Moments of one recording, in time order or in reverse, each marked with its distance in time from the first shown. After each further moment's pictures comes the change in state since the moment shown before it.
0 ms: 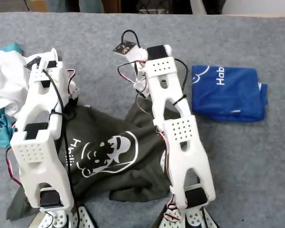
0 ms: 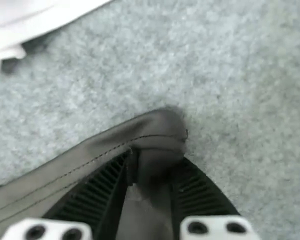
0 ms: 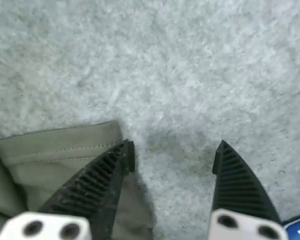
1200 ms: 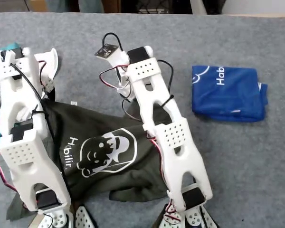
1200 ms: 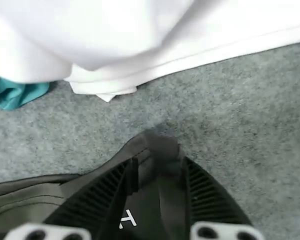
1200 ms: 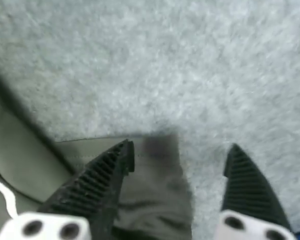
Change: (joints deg) left arm -10.0 0.3 -17.6 20.4 -2.5; right arm -7.6 -6.7 8.0 0.0 -6.2
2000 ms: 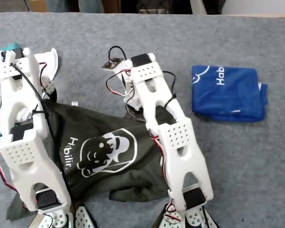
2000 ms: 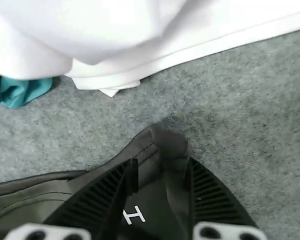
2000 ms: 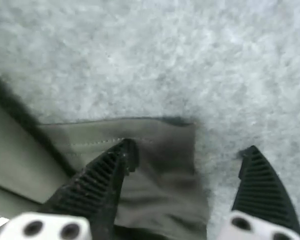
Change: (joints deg) left arm 0.0 0.2 0.0 1.7 -2.3; right arm 2.1 -1.3 15.0 -3.8 2.6
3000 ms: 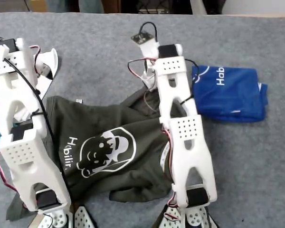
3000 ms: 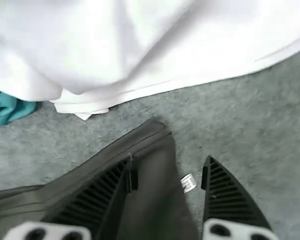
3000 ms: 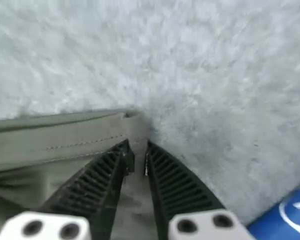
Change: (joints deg) left arm 0.0 1.0 -12.8 -0.9 7.1; right arm 9.8 10.7 -24.7 -0.2 -8.5
